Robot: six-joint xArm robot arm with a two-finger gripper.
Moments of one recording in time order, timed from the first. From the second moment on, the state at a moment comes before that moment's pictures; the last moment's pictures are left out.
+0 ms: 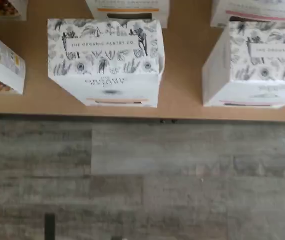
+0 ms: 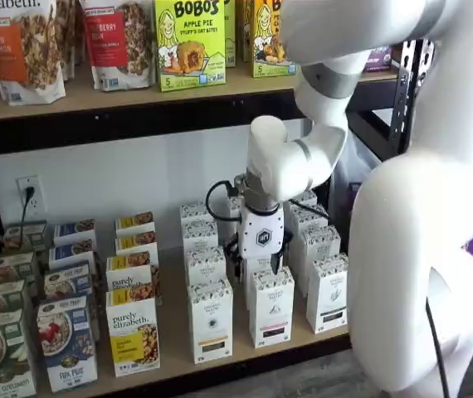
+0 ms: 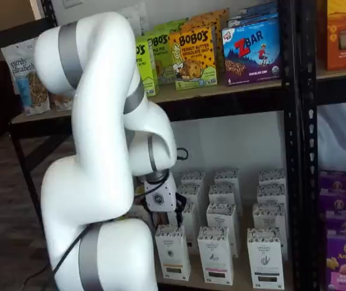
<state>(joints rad) 0.22 0.19 -0.64 -0.04 0.34 0.27</state>
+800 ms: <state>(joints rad) 0.26 0.49 -0.86 -0.05 0.22 0.31</state>
